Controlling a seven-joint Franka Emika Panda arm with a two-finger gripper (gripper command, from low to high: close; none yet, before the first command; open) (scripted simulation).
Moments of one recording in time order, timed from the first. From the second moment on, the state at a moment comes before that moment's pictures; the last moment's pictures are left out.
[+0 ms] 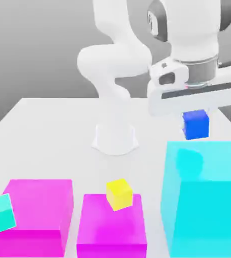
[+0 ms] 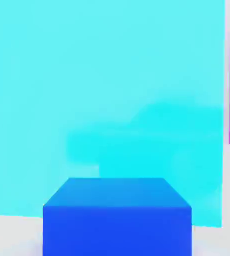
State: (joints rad) arm 0.20 -0.36 0.09 -2.60 0.25 2.21 1.12
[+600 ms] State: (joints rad) arm -0.07 -0.14 0.10 -2.77 0.03 2.63 1.55
